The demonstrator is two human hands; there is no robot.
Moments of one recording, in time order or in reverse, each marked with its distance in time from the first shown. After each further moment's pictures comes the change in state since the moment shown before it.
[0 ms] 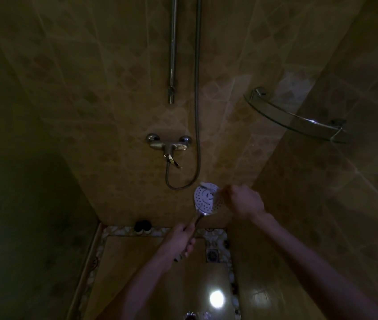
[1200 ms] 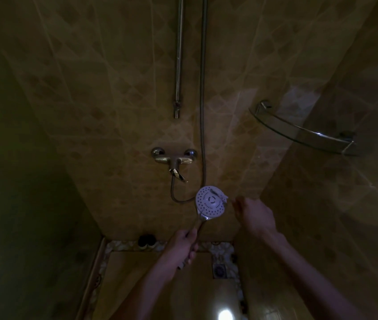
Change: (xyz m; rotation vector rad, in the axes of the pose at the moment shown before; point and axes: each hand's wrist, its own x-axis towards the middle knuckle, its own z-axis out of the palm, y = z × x) left_hand 0.006 0.028 -0.021 -0.022 0.019 0.060; right_hand 0.013 0.002 0.009 0.129 0.164 0.017
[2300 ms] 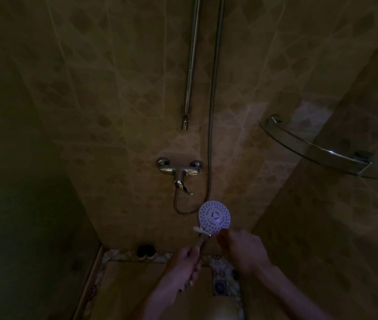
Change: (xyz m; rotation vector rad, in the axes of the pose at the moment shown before) left_hand 0.014 -0.004 -0.009 0.006 0.006 -0.026; right_hand -0.017 -0.037 0.021 -0.066 -0.142 -0.207
